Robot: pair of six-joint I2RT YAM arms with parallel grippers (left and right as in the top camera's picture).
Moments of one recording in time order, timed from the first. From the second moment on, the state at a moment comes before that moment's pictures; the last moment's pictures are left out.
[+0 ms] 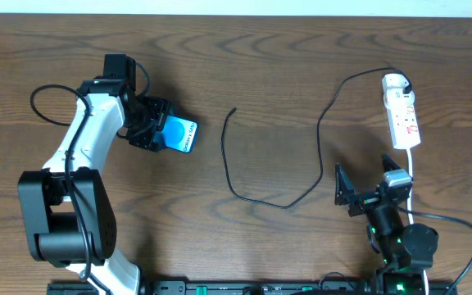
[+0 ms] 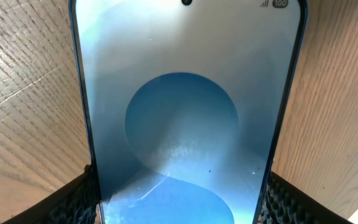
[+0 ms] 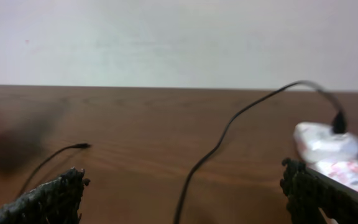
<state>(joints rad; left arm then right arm) 0.02 1.82 1.32 -0.89 0.36 -1.25 -0.04 0.29 0.01 0.22 -0.32 0.10</state>
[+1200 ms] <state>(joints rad) 0.03 1.82 1.32 -0.80 0.91 -1.50 -0.04 0.96 0.47 0.08 -0.58 0.20</state>
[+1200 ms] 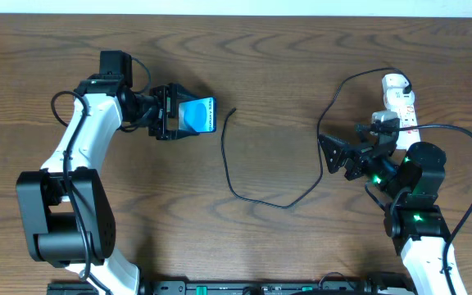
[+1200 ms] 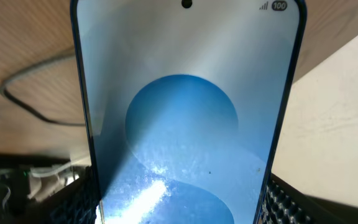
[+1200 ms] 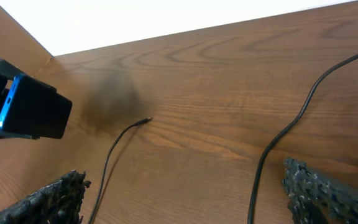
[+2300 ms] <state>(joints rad) 0.03 1.82 1.32 -0.80 0.99 -1.56 -0.04 0.97 0.47 0.08 -0.59 0.21</state>
